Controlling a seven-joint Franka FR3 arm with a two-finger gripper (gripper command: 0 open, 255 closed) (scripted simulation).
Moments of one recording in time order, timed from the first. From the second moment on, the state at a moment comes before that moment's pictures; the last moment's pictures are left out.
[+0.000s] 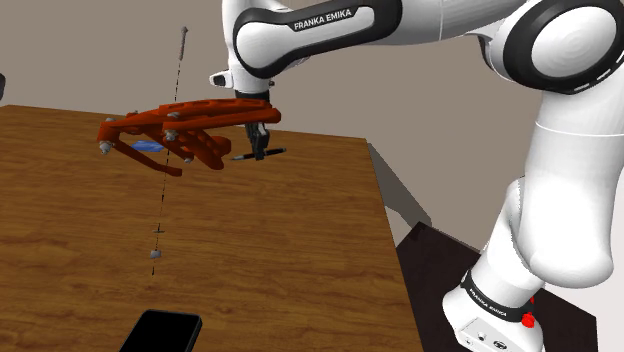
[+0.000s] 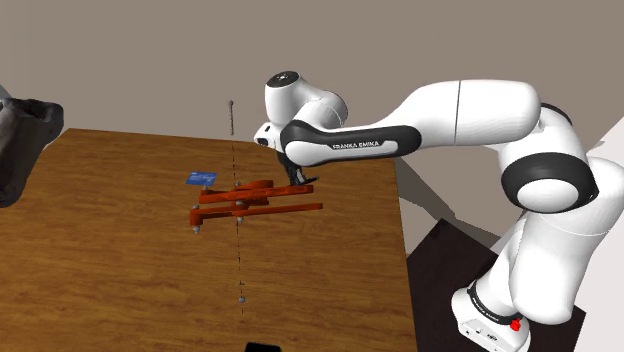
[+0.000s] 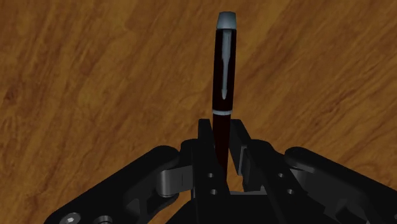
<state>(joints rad) 0.32 0.24 0.08 -1.63 -0.05 1.85 -0.84</state>
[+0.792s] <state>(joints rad) 0.32 0.24 0.08 -1.48 -0.04 1.69 -0.85</state>
